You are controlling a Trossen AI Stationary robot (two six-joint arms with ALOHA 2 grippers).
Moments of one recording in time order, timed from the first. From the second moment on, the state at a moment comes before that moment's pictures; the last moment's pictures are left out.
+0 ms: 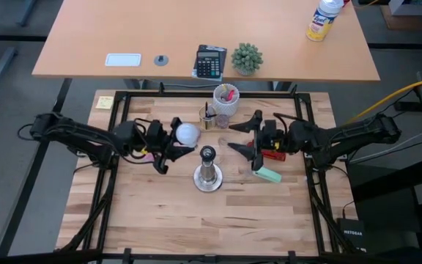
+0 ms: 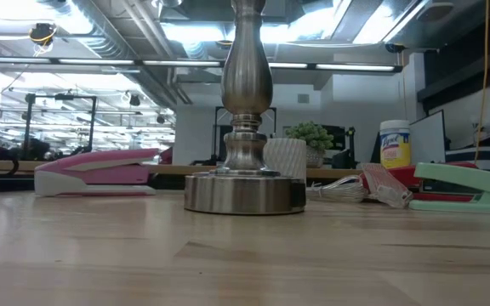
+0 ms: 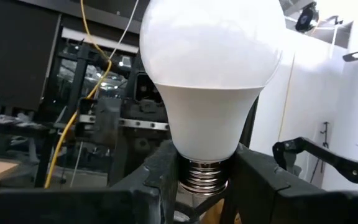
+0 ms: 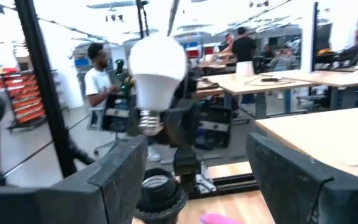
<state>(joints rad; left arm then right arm) -0.11 1.23 0.73 0.91 0.02 -0.23 0.19 1.15 0.94 0.39 0.26 0.07</state>
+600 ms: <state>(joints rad) -0.12 1.35 0.81 0.91 0.02 -0.15 0.19 1.25 0.94 0.64 0.36 0.01</state>
